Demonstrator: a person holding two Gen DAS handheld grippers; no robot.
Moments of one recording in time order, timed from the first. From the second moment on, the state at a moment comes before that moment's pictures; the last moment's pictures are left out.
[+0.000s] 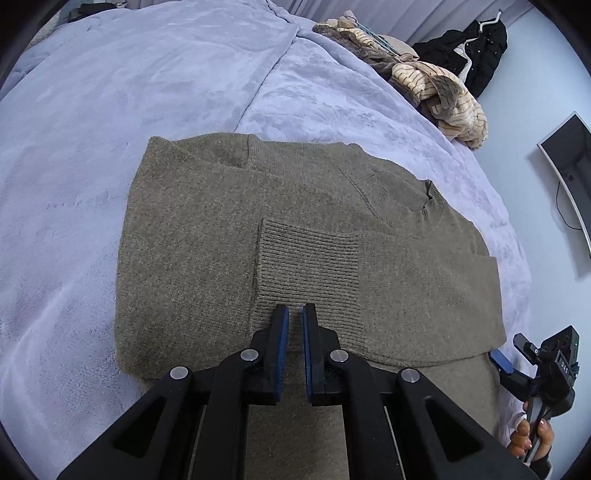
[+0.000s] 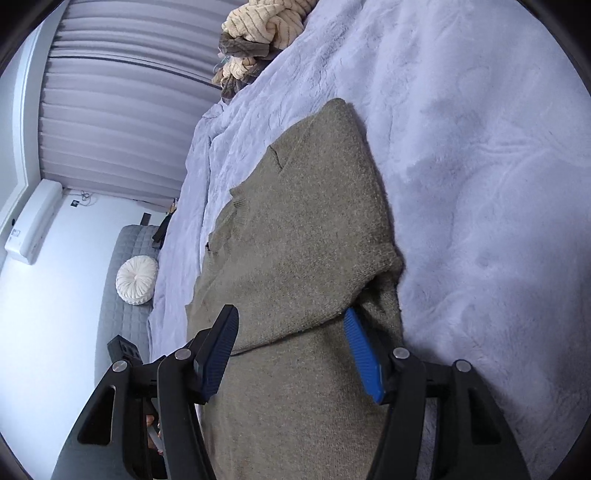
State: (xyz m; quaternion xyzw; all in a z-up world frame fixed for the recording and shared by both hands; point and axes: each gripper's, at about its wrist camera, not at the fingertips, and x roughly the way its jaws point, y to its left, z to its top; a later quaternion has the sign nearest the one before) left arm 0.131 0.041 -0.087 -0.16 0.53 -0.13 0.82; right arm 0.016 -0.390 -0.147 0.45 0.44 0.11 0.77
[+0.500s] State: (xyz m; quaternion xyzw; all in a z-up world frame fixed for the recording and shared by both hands) left arm 0.121 0.041 -0.081 -0.13 0.53 -0.13 0.83; right arm 0.020 -0.385 -0.153 0.46 0.44 0.11 0.77
